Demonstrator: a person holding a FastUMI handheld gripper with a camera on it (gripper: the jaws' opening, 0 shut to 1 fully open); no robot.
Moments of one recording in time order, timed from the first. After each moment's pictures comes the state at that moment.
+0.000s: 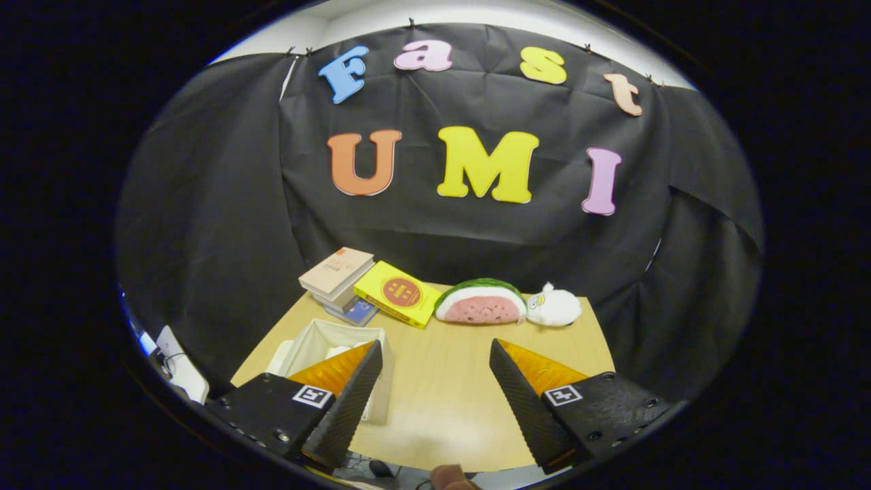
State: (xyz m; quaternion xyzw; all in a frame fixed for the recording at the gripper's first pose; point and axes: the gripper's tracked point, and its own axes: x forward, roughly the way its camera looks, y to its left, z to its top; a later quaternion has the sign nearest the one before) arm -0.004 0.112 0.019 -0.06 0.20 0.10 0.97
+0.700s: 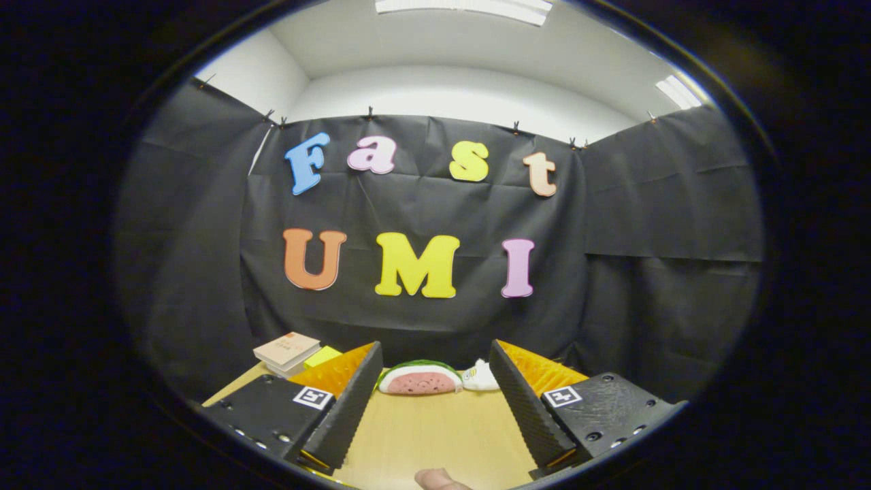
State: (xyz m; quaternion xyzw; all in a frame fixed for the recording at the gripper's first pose) arm -0.078 0.047 0.072 -0.02 -0.02 0.00 1.00
